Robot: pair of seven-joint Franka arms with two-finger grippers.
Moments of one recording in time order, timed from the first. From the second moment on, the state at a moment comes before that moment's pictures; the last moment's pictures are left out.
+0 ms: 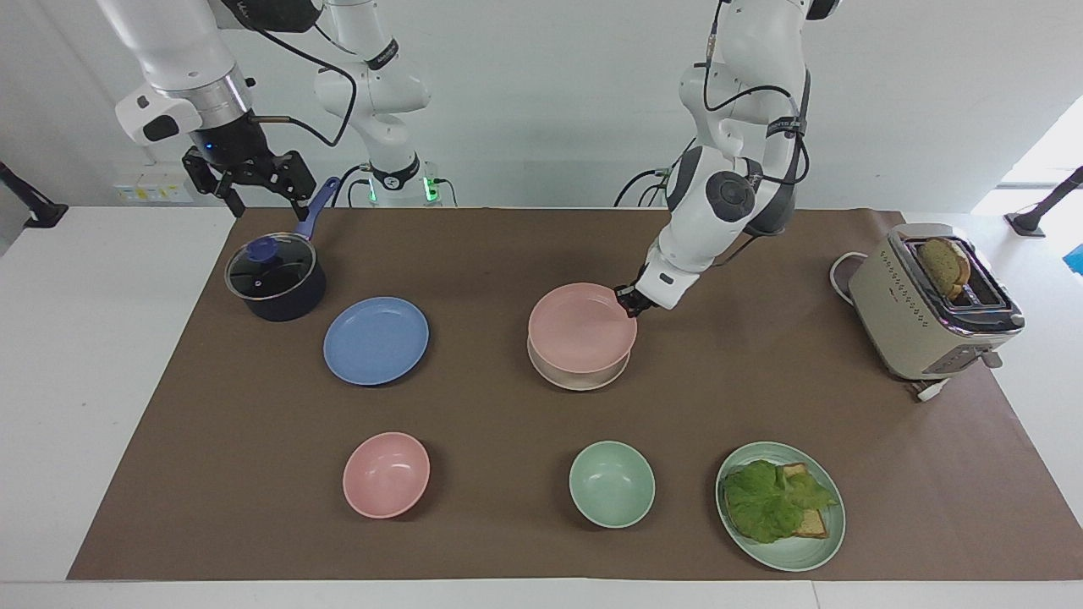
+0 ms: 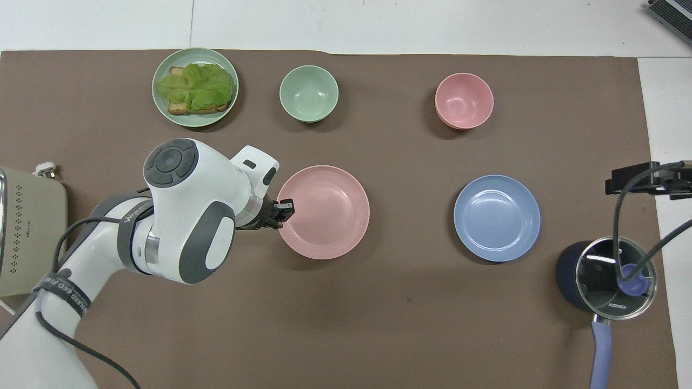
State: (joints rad) left arm -0.41 0.18 -0.06 -2.00 -0.28 2.14 -0.49; right arm 0.09 -0.08 -0.11 -1.63 0.00 1.57 0.07
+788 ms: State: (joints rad) left arm -0.42 0.20 -0.06 -2.02 -0.28 2.21 -0.49; right arm 0.09 -0.08 -0.11 -1.63 0.00 1.57 0.07
